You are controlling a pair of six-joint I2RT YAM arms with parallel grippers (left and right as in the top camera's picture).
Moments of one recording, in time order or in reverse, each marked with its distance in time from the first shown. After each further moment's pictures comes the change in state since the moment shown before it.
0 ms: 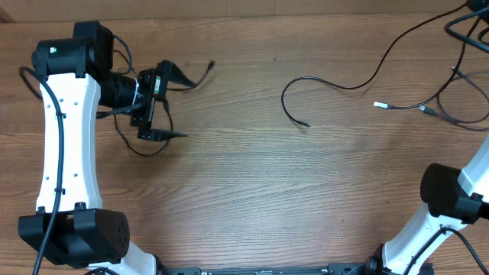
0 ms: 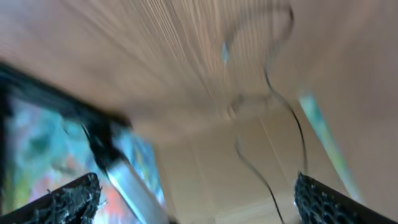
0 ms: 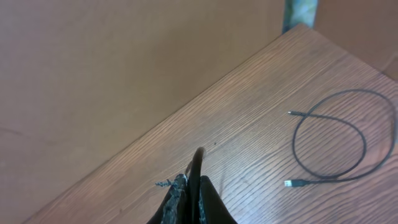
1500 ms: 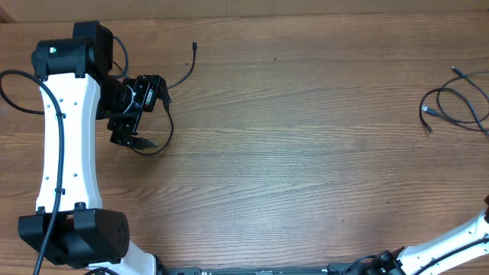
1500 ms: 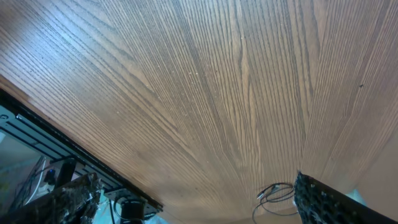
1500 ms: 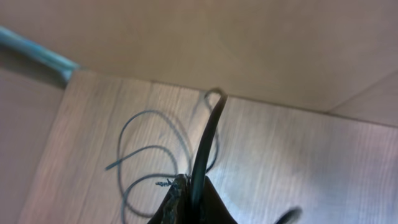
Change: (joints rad) left arm 0.000 0.000 0.000 -0.001 -0.406 0.000; right arm -0.693 0.180 -0.006 -0.042 -0.010 -0.005
